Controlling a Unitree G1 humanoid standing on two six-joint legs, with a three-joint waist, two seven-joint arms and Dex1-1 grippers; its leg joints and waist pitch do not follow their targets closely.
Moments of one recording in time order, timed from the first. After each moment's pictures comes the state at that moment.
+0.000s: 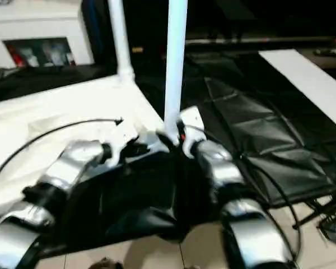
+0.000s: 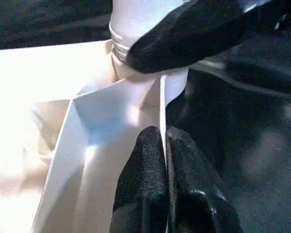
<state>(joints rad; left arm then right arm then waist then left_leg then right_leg) -0.63 0.27 -0.25 0.66 0.03 0.08 -0.90 -0.67 -0.18 0.05 0.87 0.08 -0.05 0.71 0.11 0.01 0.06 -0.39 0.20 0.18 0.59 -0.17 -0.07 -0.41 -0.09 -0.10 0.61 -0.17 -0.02</state>
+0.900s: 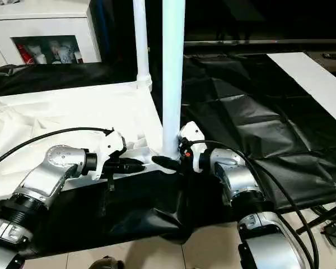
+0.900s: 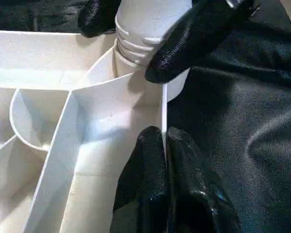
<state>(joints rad) -0.53 0.35 -0.26 0.46 -0.04 0.19 -1.10 -0.60 -0.25 0.12 0.76 0.12 0.00 1.02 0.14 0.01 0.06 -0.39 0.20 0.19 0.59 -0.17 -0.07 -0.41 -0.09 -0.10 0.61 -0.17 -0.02</state>
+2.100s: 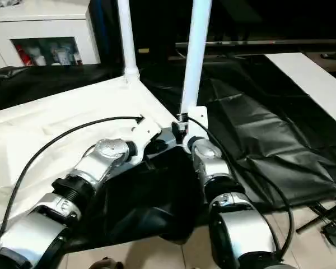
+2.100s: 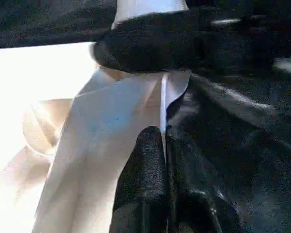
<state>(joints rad) -0.77 0.10 -0.25 0.85 0.08 0.14 -0.58 -0.79 -0.02 -0.08 1.08 0.11 -0.05 0.19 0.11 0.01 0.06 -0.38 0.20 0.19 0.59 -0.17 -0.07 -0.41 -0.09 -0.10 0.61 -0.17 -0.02</state>
